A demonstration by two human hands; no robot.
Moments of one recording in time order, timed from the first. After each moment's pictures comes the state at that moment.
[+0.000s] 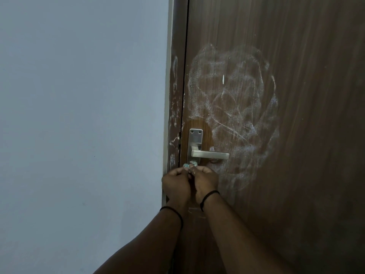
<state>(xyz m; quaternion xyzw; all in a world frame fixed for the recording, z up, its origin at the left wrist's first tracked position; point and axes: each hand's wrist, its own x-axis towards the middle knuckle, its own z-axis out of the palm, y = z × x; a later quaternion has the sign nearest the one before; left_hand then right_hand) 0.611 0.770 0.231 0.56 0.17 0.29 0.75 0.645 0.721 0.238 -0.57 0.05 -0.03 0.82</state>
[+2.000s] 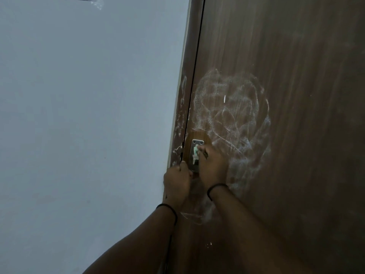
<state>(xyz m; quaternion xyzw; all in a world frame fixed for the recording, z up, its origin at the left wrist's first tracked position) 0.592 0.782 0.261 0.70 0.10 0.35 0.62 0.617 0.697 0.303 -0.76 -0.20 -0.43 0.44</state>
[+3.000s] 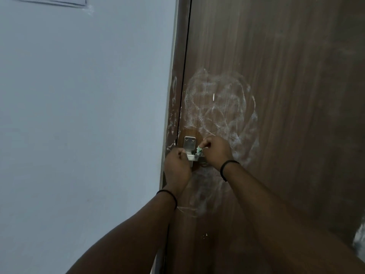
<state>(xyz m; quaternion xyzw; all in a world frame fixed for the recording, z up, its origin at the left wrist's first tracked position) 0.548 0.760 0.305 0.74 0.04 0.42 0.53 0.590 0.643 0.361 -0.87 -0.17 -0.28 0.37</state>
